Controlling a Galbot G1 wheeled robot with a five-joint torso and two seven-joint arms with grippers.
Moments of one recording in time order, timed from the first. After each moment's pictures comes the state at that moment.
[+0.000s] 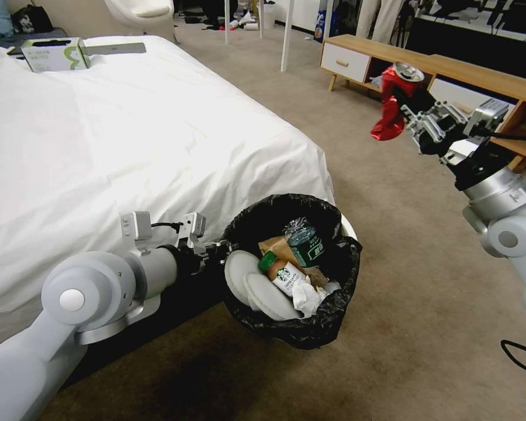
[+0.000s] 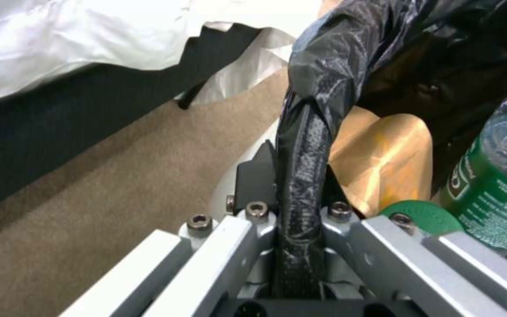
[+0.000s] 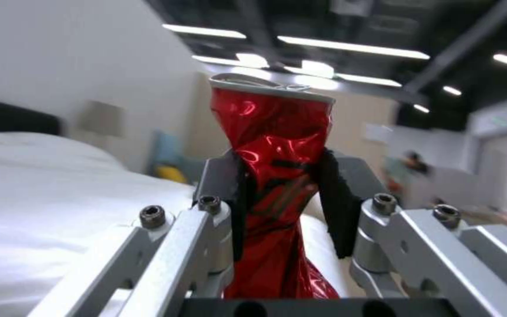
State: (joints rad) left arm 0.88 -0.83 -0.27 -2.31 -1.85 0.74 -0.77; right arm -0.84 0.69 0.51 1.99 0.99 0.11 -0.46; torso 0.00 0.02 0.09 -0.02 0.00
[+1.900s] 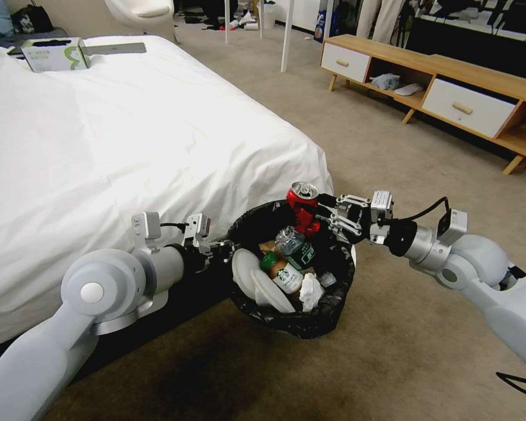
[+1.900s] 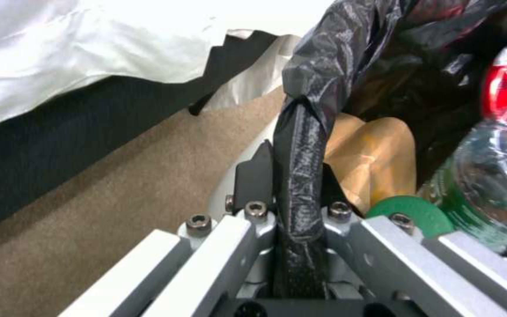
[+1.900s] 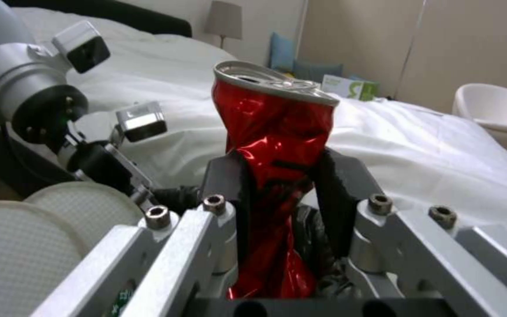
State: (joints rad) left arm 0.85 -0.86 -0.24 -2.24 -1.77 0.74 -0.72; right arm -0.80 0.57 0.14 1.92 0.94 0.13 -0.64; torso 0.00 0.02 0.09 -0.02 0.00
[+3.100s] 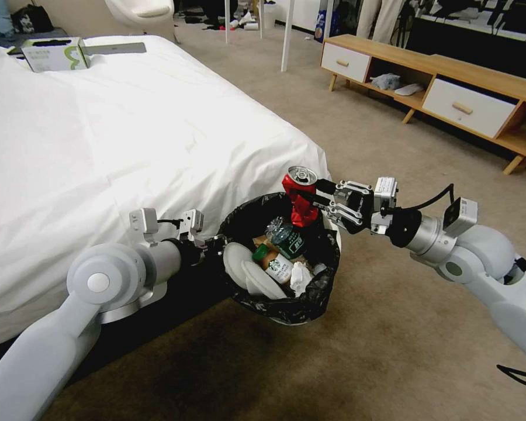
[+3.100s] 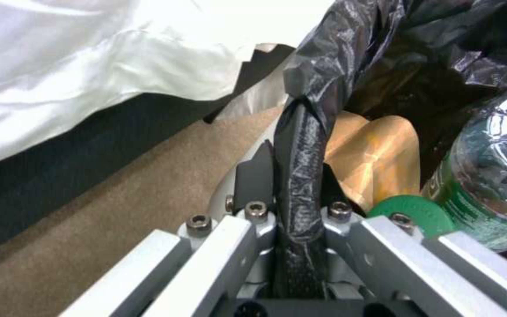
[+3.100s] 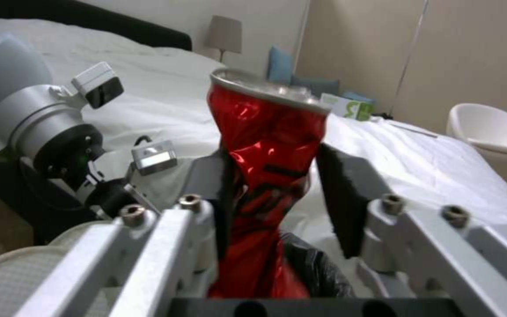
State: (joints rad) left arm 0.85 -0.87 -0.24 -2.20 -1.74 0.74 -0.71; right arm -0.76 0.56 0.13 1.97 0.95 0.13 -0.59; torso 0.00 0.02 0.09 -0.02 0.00
